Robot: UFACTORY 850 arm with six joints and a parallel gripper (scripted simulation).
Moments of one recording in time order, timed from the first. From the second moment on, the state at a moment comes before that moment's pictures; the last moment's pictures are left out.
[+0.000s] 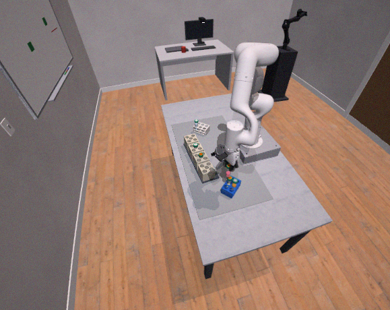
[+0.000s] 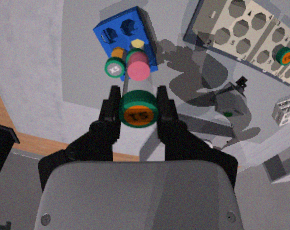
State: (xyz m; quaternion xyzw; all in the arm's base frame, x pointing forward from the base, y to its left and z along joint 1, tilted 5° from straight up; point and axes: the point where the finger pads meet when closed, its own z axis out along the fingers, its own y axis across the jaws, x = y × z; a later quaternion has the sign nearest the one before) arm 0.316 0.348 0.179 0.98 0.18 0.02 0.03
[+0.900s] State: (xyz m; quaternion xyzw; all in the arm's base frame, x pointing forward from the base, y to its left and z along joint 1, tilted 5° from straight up) arm 0.352 0.229 0.188 1.00 0.06 0.03 0.03
